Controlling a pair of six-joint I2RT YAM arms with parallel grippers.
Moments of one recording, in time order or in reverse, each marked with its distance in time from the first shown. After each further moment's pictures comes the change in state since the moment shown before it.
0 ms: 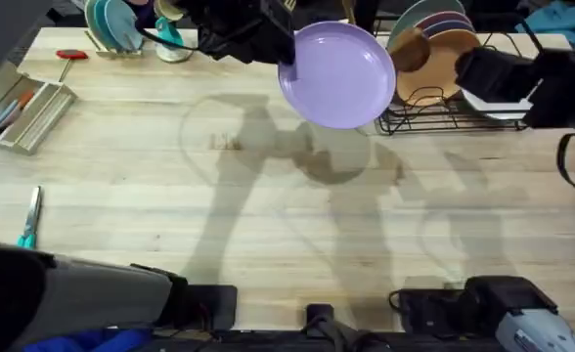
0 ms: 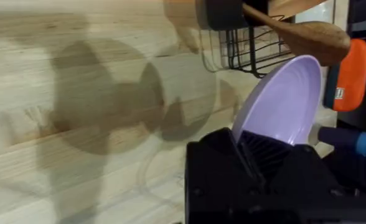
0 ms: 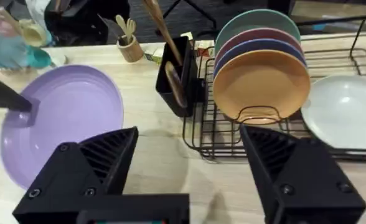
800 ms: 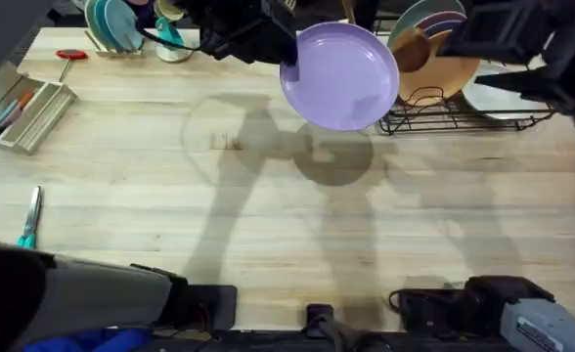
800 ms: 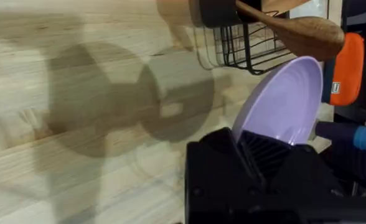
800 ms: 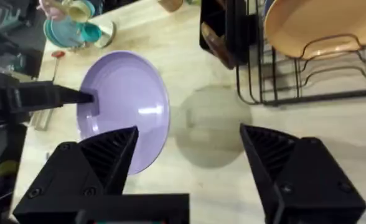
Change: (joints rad) left arm 0.000 0.000 0.000 0.000 0.020 0.015; right arm 0.000 0.247 0.308 -0.345 -0.202 0.229
